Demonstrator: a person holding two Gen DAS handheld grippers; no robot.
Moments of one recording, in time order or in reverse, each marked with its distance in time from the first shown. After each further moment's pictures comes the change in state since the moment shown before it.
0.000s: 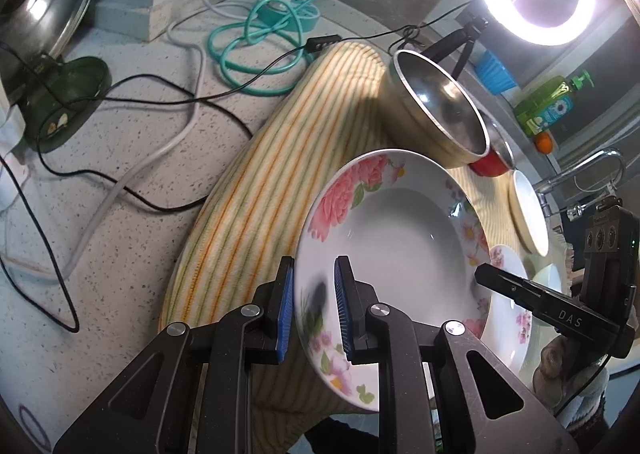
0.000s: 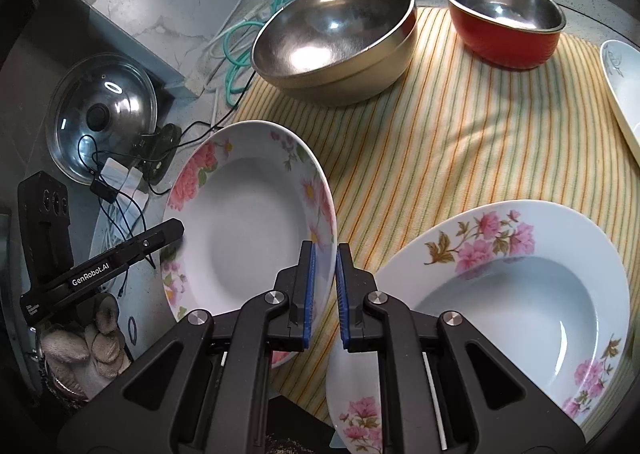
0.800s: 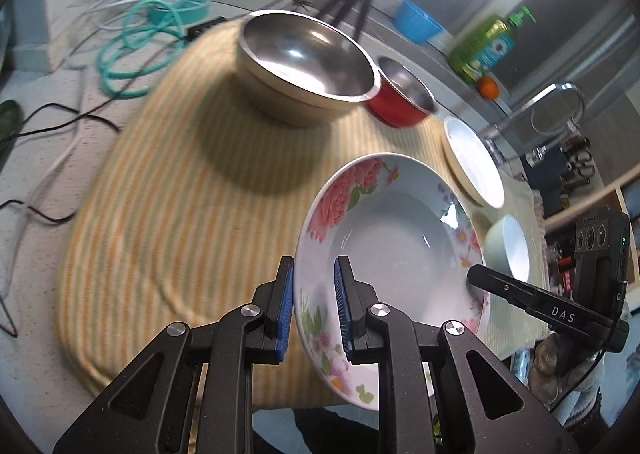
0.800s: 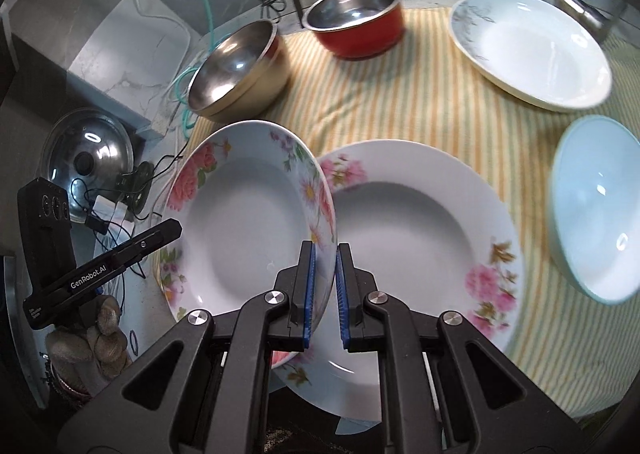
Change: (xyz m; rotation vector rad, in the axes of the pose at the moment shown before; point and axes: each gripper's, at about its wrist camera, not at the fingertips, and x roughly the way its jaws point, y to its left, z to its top) left arm 0.020 -0.092 -0.019 0.177 0.075 -0.121; right arm -0.080 -0.074 -0.056 0.195 -0.084 -0.080
